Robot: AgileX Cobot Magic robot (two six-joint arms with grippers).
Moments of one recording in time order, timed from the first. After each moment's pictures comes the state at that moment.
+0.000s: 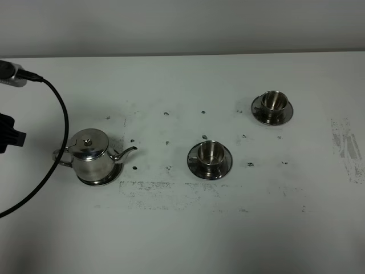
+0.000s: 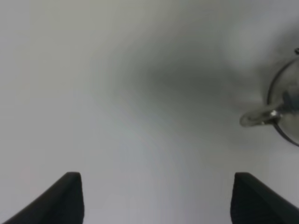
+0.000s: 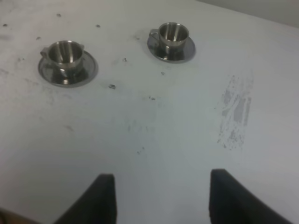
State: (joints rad) left arm -0.07 1.36 -0.88 0.26 0.55 0.05; right arm 0.07 0.02 -0.50 0.10 1.08 -0.24
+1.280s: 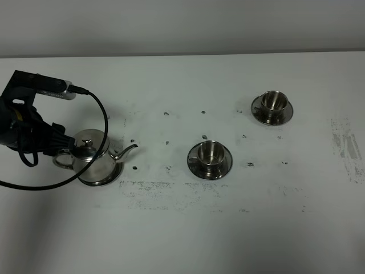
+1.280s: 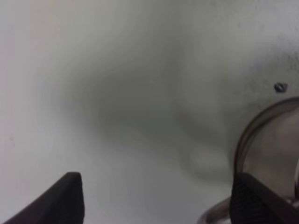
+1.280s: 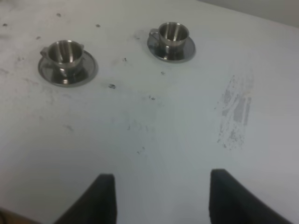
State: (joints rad) left arm -0.12 1.69 -0.89 0.18 0.30 0.02; right arm 0.07 0.02 -0.50 0.10 1.08 -0.24
